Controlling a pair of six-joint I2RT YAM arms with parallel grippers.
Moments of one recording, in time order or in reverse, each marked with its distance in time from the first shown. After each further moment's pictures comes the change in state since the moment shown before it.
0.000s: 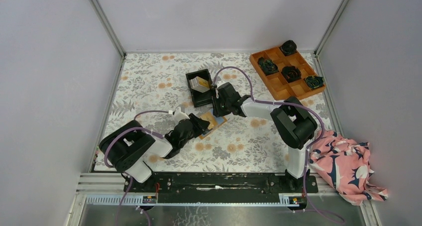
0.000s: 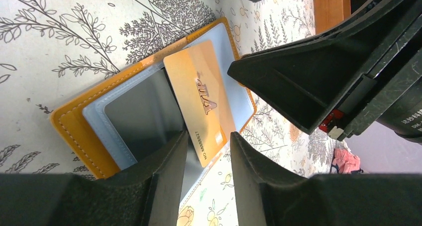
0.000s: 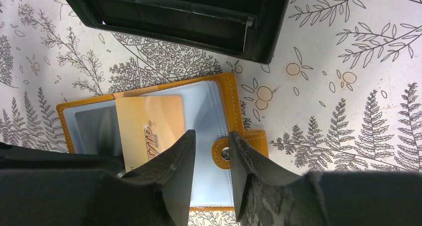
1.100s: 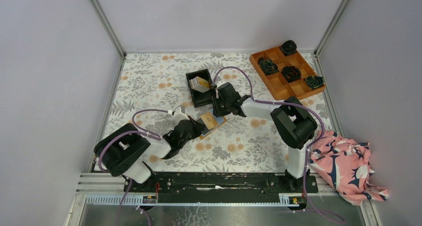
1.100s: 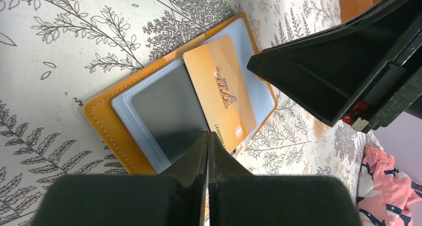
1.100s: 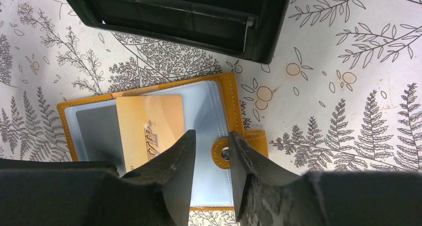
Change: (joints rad) left arm -0.010 -0.065 -0.004 -0.110 -0.029 0.074; right arm 0.000 0.000 0.000 -0.001 0.000 -0.004
